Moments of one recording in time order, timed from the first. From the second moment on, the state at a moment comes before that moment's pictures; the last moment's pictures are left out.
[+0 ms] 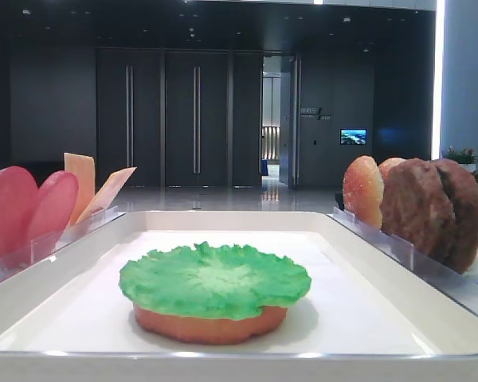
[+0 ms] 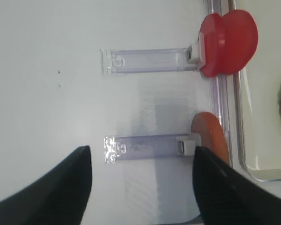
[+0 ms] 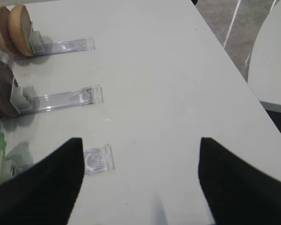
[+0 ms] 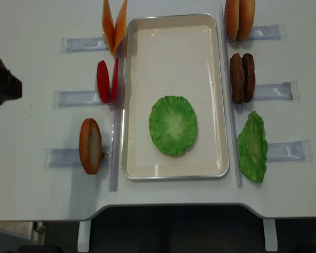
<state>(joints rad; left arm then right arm) -0.01 1.01 -1.00 -0.03 1.16 -0.01 0.00 -0.01 -0.51 -0.14 1.14 0.13</state>
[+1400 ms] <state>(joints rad) -0.15 1.51 -1.36 0.13 1.18 -0.15 0.00 -0.01 -0.51 -0.14 1.14 0.13</state>
